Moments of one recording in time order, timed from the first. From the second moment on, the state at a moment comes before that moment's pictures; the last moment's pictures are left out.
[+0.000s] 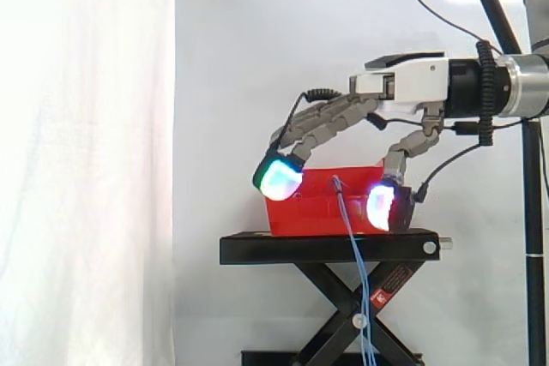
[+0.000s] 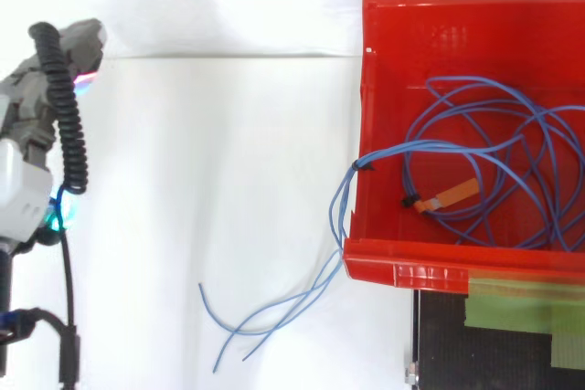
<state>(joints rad) 0.07 -2.06 -1.21 -3.08 -1.66 -1.84</state>
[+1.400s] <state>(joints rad) -0.06 -2.11 -1.26 -3.06 -1.81 -1.94</state>
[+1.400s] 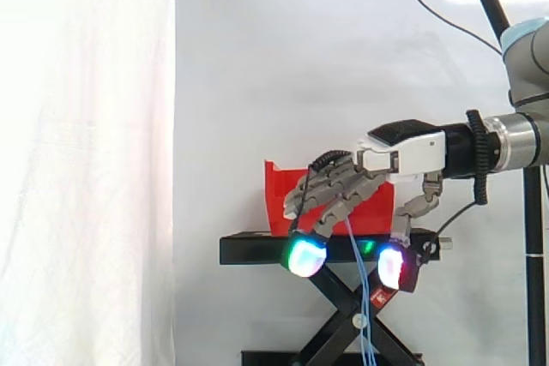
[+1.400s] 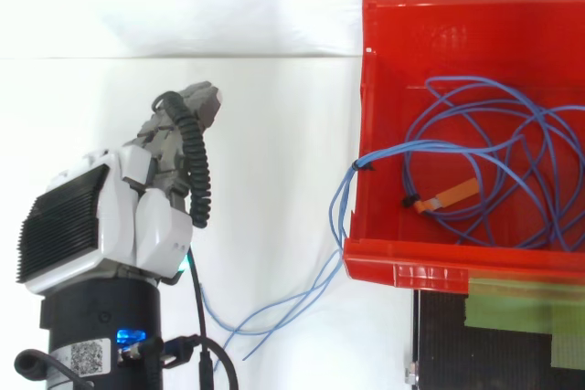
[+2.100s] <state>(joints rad) -0.14 -2.13 -1.16 -3.18 -1.92 -2.08</state>
